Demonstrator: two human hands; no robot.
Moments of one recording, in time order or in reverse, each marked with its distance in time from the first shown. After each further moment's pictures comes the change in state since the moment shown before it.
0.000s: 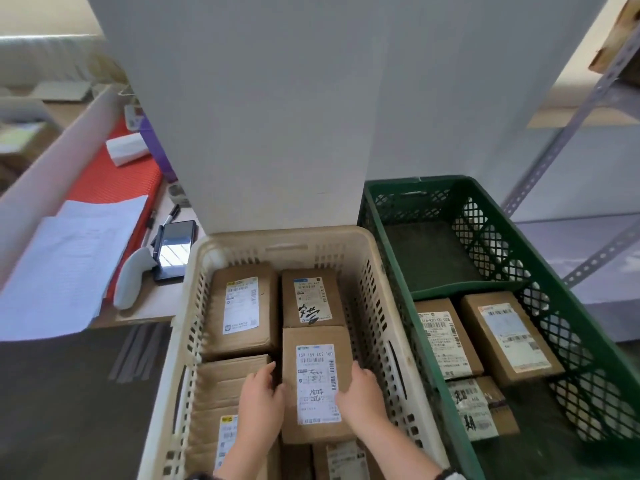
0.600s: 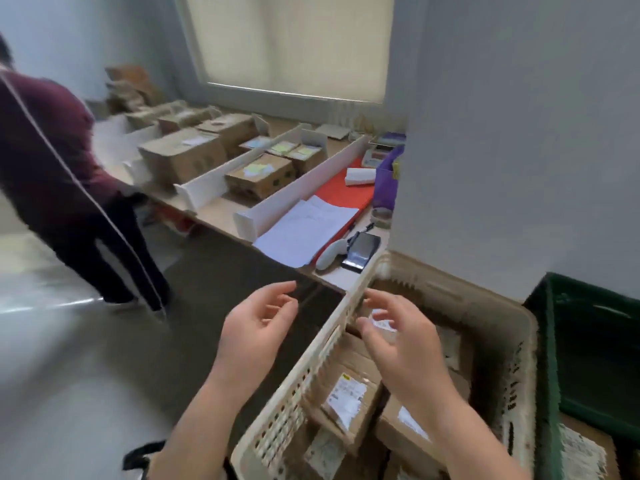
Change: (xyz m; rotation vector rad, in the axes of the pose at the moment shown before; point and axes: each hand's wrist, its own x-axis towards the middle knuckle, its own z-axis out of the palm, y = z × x) left_hand -0.223 0.036 -0.227 -0.486 0.661 0.201; right_hand -0.226 -0.124 -0.074 0.111 -0.050 -1.194
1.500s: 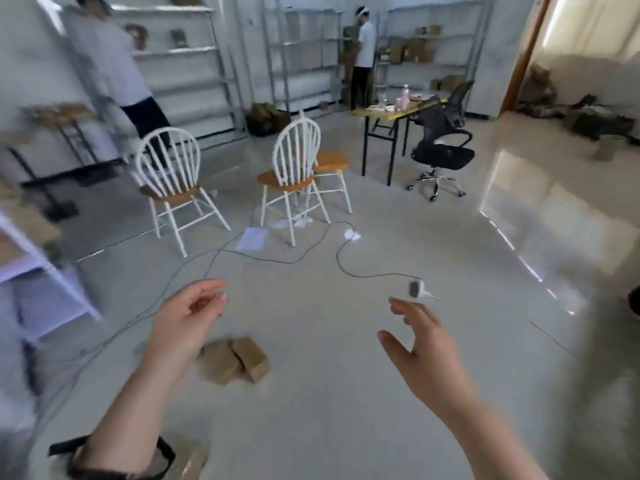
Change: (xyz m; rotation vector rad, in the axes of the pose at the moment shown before) left_hand -0.738 -0.009 -0.346 0.259 1.832 -0.683; right_hand -0.473 -0.319 0.319 0.246 -1.325 -1.074
